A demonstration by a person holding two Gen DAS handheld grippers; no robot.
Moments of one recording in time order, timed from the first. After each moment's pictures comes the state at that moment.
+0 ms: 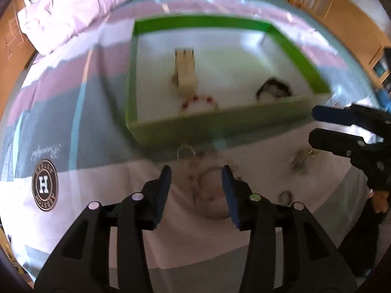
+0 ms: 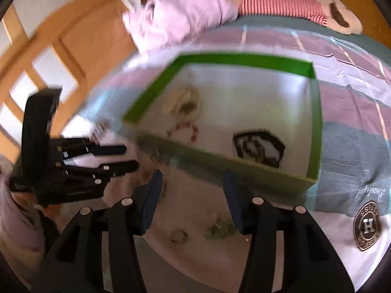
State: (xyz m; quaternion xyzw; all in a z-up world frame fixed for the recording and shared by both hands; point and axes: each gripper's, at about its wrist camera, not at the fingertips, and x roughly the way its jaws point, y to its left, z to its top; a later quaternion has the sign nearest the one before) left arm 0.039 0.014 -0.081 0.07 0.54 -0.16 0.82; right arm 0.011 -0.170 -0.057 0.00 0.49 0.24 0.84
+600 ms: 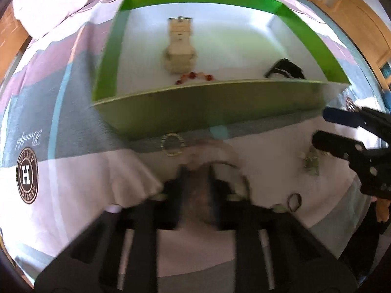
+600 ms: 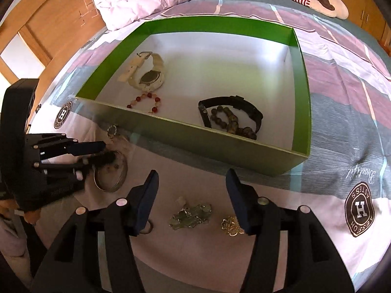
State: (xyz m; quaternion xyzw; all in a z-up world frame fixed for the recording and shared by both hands) left arm 0.049 0.012 -0.107 0.05 0.58 -0.15 0.80; right arm 0.020 -0.183 -0.078 0.01 0.54 0.18 0.82
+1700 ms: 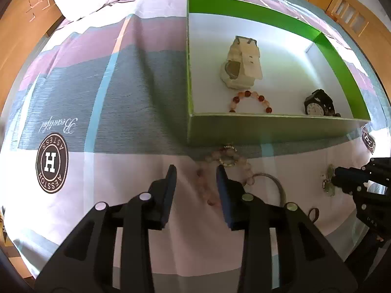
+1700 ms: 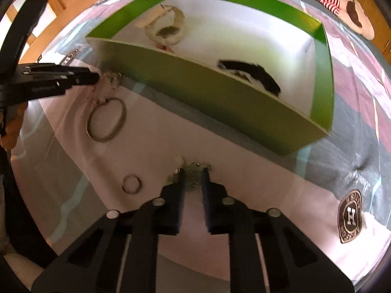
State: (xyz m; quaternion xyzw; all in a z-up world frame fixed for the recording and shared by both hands) left arm 0.059 0.055 -0.094 0.02 0.57 -0.08 0.82; right arm 0.004 -0.170 -0.097 -0.09 0.57 0.22 0.79
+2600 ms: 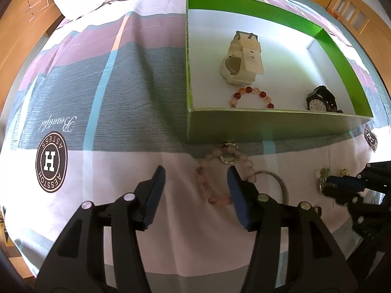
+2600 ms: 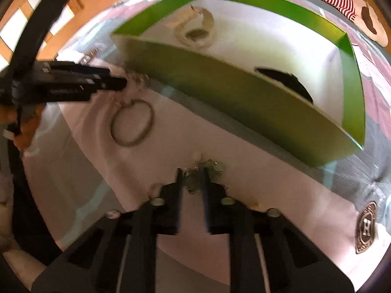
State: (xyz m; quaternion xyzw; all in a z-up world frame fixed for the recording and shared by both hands) left arm 0.059 0.056 -0.096 0.02 0.58 -0.08 0.81; right arm -0.005 -0.159 -0.092 -0.06 0.55 0.27 0.79
